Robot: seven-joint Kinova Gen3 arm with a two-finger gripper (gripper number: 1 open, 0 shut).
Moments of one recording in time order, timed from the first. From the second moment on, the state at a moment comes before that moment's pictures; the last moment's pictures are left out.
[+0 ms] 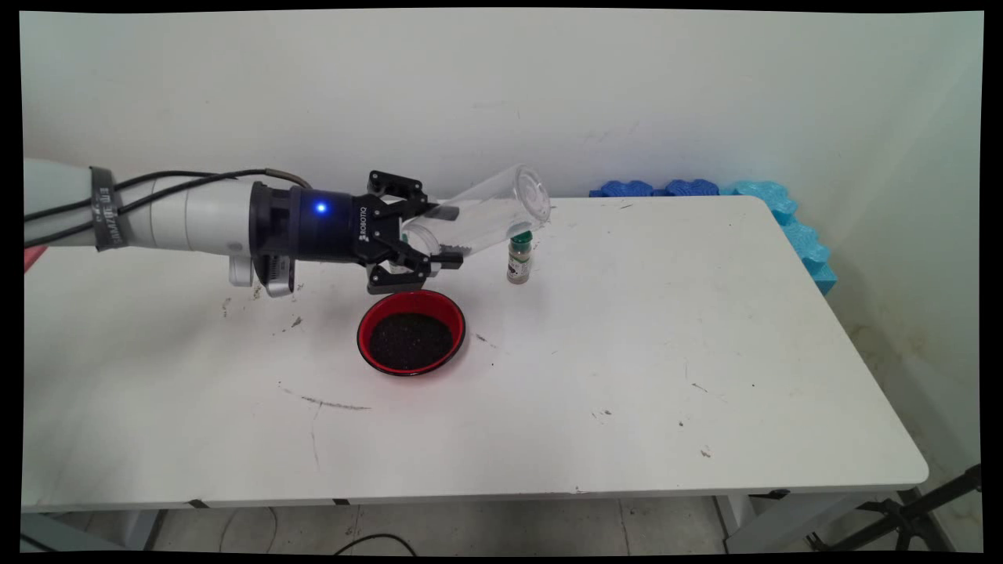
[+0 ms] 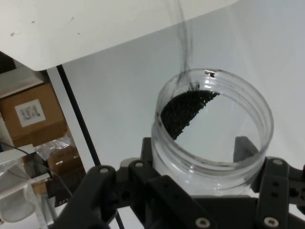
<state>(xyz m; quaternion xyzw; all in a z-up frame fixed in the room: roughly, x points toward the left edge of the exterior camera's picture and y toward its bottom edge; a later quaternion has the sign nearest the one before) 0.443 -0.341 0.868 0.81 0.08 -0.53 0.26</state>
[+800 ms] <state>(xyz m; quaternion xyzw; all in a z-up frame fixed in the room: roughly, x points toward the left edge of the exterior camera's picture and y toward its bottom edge) 0.444 -0.342 0.875 0.80 0.13 -0.53 0.26</state>
